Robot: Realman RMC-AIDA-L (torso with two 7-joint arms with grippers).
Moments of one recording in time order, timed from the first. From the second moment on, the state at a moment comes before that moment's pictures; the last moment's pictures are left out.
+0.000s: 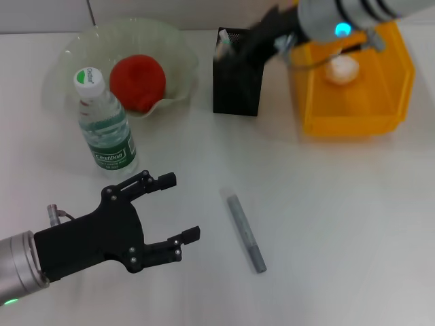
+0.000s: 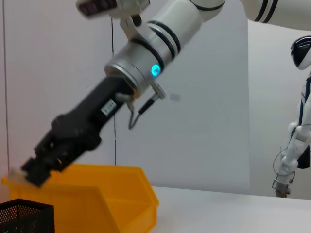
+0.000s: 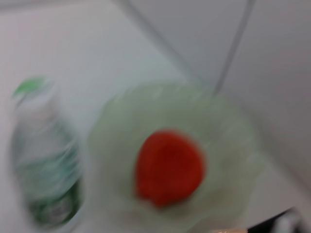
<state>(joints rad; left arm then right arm) -0.20 -2.07 1.22 0.50 1.37 1.61 -0.75 0.83 2.08 -1.41 -1.17 -2.42 -1.12 2.37</state>
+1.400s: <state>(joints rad) -0.20 -2.07 1.22 0.50 1.37 1.61 -0.75 0.91 2.08 -1.32 -1.18 -2.54 -1.26 2.60</state>
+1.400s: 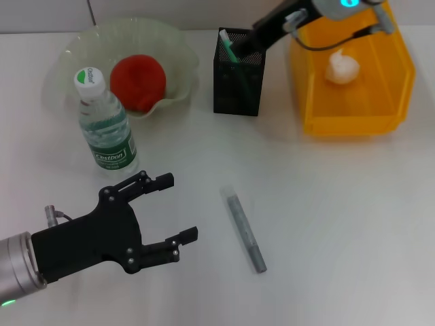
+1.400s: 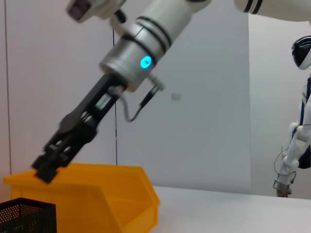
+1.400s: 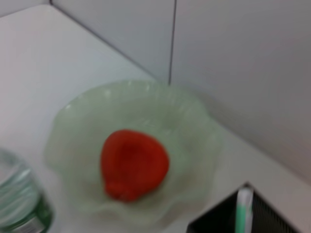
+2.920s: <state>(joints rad) -0.15 -2.07 1.21 0.52 1.39 1.62 -0.71 0.94 2.09 -1.79 -1.12 -2.46 -1.47 2.94</state>
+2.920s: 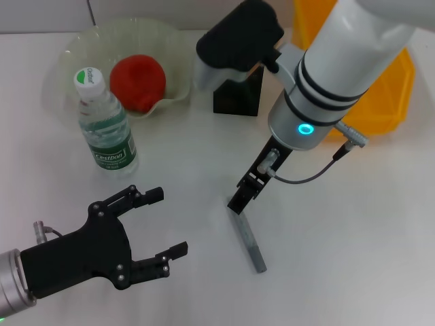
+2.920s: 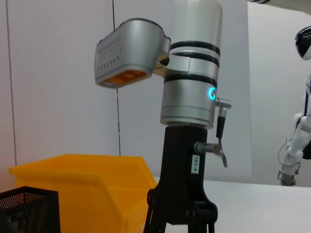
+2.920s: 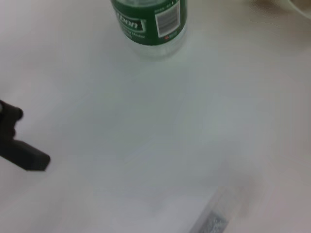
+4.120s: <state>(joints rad) -0.15 -2.07 1.21 0.51 1.39 1.62 -0.71 0.99 2.09 -1.88 -0.98 -2.41 -1.36 2.94</state>
